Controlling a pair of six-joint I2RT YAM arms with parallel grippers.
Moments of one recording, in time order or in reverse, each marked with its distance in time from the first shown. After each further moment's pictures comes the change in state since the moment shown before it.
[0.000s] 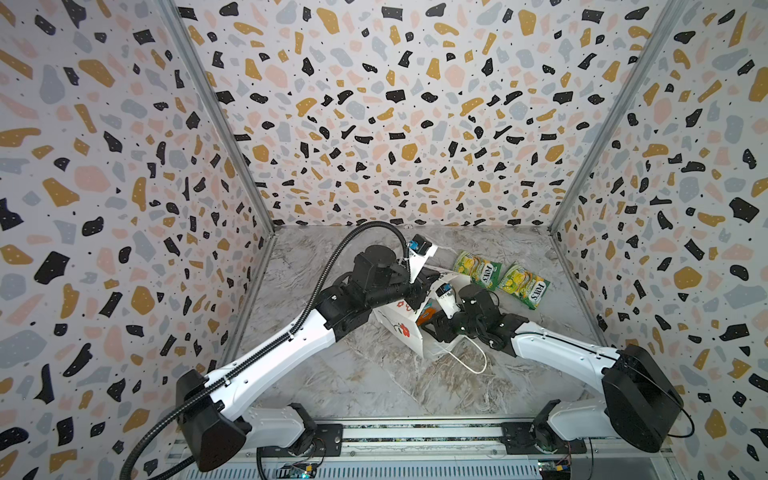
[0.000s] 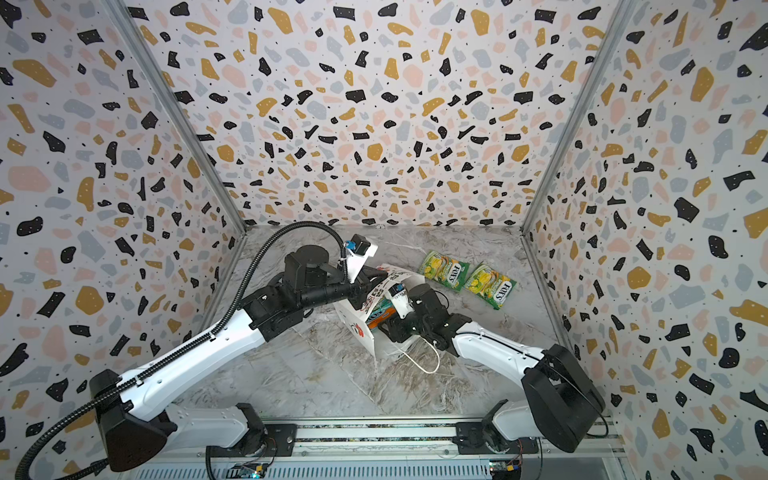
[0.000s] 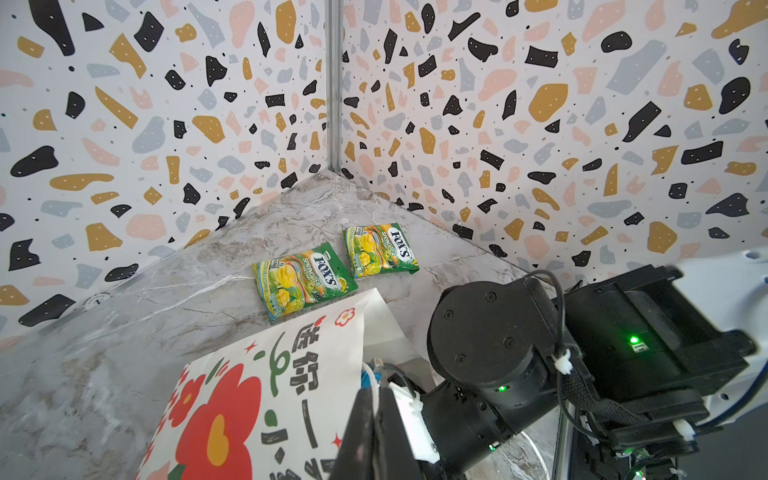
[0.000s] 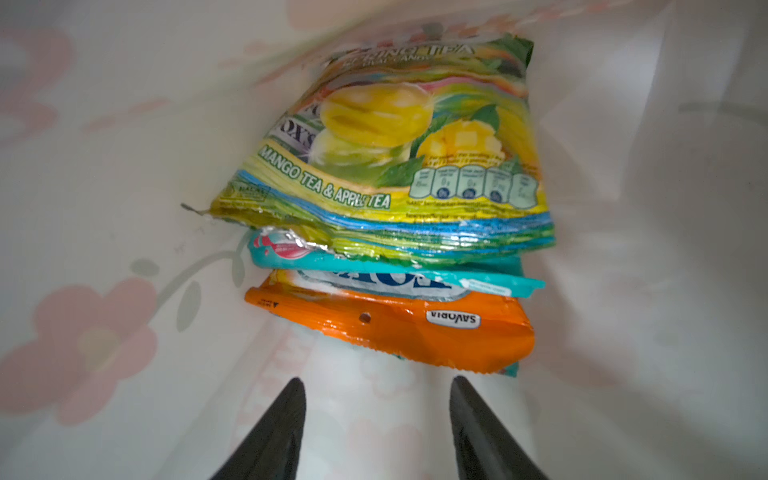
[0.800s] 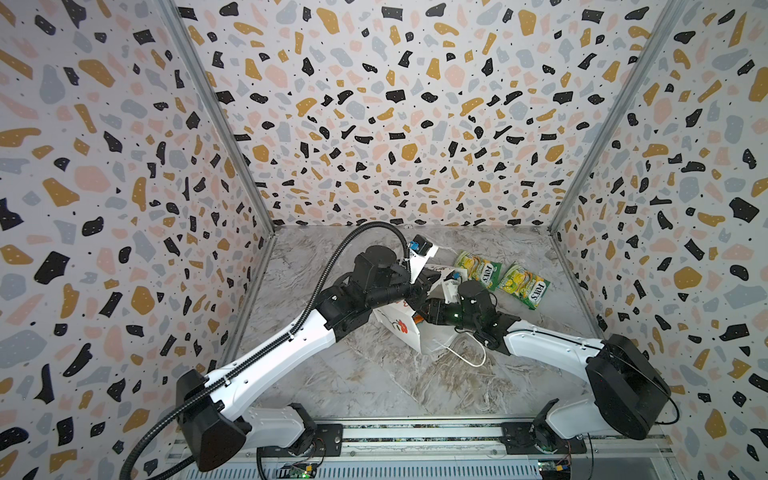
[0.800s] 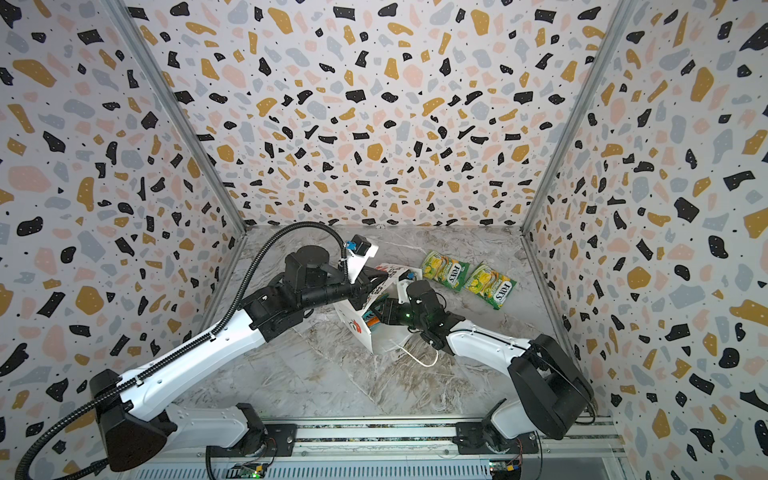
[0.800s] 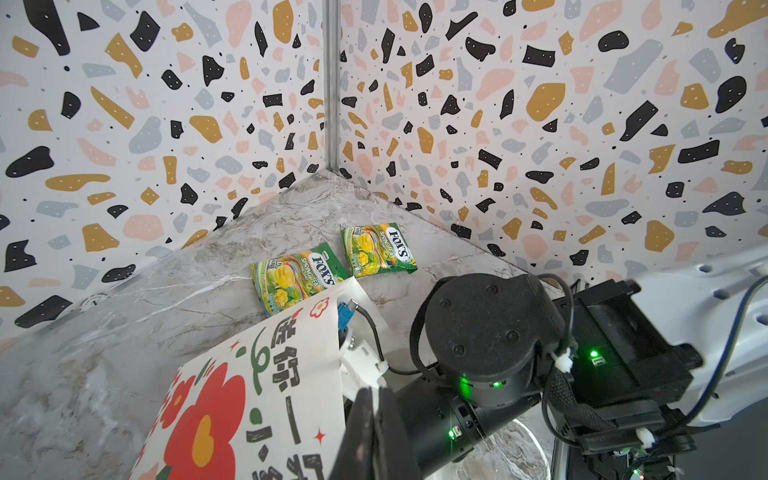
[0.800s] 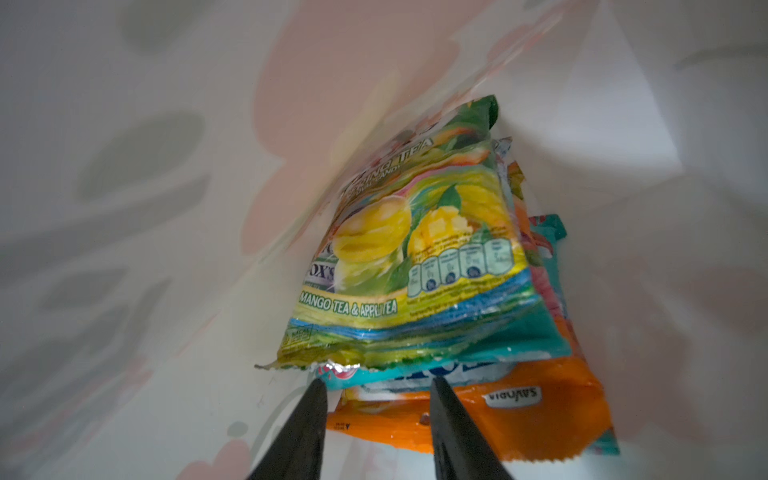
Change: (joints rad) left arm -0.004 0.000 0.000 0.000 0.001 0.000; right arm 0.002 0.071 -0.005 0.283 0.017 0.534
